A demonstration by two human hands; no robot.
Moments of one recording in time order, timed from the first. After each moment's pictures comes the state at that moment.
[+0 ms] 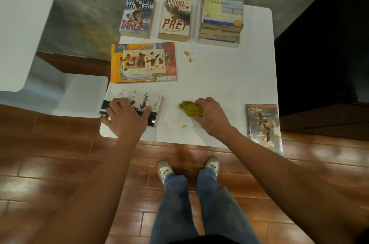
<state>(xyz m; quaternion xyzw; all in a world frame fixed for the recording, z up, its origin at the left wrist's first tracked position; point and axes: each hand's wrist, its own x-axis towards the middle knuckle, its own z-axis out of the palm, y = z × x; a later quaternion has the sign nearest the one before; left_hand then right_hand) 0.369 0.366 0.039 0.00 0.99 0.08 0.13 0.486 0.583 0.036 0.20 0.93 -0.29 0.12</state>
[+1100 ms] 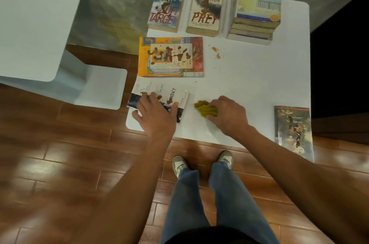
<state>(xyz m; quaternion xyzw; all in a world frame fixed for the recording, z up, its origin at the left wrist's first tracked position) 0.380 0.363 0.034 0.01 0.99 0.11 0.10 0.462 0.551 0.043 0.18 0.95 -0.20 0.16</state>
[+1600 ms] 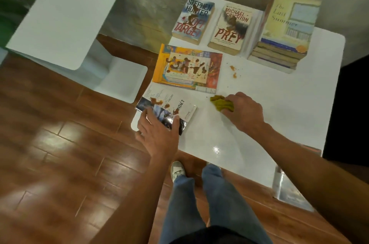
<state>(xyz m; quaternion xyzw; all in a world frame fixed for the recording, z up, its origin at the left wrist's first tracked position) 0.406 0.374 0.043 -0.17 0.96 0.19 0.09 0.400 0.618 0.044 0.12 0.97 -0.17 0.15</state>
